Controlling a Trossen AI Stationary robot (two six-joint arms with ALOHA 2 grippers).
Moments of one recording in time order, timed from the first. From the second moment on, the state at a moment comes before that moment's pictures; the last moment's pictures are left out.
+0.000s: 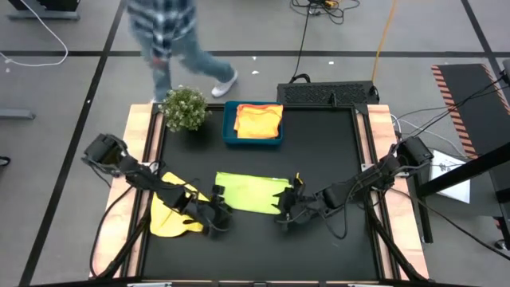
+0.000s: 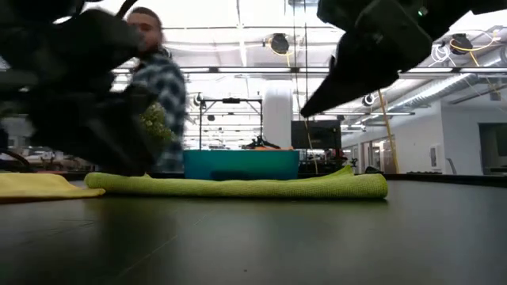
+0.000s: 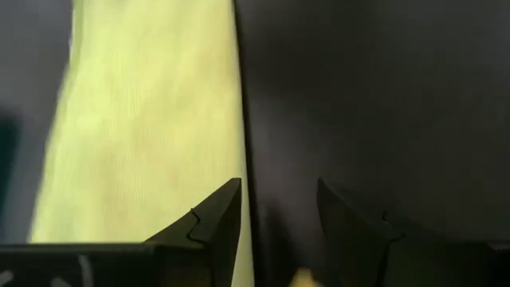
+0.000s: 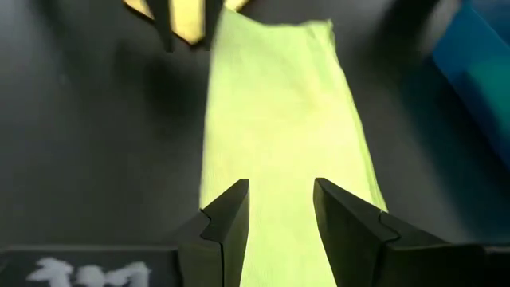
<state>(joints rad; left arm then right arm) -0.50 1.58 0.62 0.11 -0.34 -0.04 0.44 1.63 0.87 -0.03 0.55 0.33</state>
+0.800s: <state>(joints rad) -0.53 1.65 0.87 -0.41 -0.39 -0.18 0.42 1.78 0.86 -0.16 0.39 0.56</state>
